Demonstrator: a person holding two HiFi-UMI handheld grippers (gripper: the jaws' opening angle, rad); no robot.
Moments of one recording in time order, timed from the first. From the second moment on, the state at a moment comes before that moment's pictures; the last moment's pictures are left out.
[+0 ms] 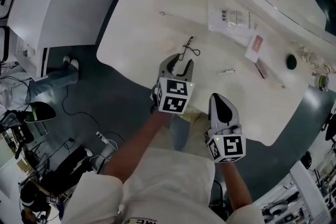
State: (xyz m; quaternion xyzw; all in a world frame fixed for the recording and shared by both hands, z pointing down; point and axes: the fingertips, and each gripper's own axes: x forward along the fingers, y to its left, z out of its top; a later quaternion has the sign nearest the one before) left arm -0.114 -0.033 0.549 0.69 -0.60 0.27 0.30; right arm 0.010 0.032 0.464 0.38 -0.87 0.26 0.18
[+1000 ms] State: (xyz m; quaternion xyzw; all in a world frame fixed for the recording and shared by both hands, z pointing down) left arm -0.122 -0.061 0.586 0.65 -0.60 0.32 0.33; right arm 0.012 0.017 0.477 0.38 -0.86 0.28 0.18
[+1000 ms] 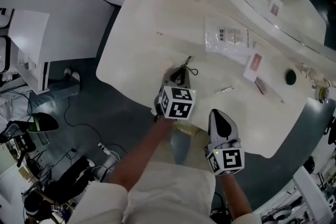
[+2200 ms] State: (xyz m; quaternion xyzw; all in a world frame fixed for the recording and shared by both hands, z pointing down) left arm -0.106 -0.015 0.534 0.66 -0.62 0.30 0.31; right arm 0.035 0.028 0.447 0.41 -0.86 0.26 0.15
